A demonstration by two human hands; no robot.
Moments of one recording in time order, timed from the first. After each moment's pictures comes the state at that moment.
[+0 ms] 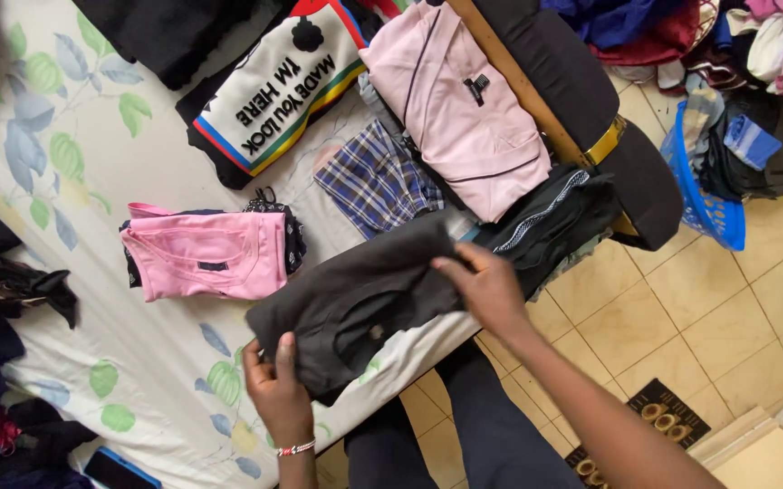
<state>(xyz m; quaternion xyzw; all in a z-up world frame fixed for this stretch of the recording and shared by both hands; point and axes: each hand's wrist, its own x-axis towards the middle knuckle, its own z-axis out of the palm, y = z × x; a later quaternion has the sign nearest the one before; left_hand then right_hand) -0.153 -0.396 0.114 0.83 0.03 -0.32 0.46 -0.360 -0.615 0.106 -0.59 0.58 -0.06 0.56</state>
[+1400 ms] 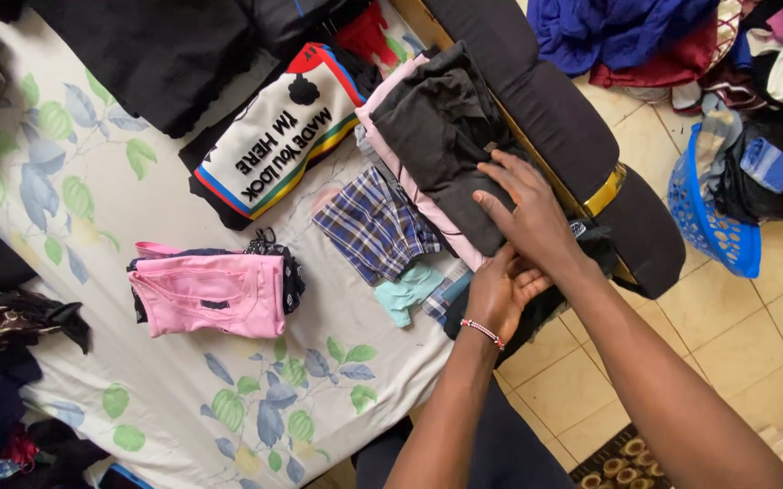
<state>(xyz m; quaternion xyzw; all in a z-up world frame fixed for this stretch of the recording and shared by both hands) -0.347 -0.653 0.036 0.36 0.24 -0.69 0.58 -0.380 -0.778 0.068 -0.81 0.44 -0.08 0.38</state>
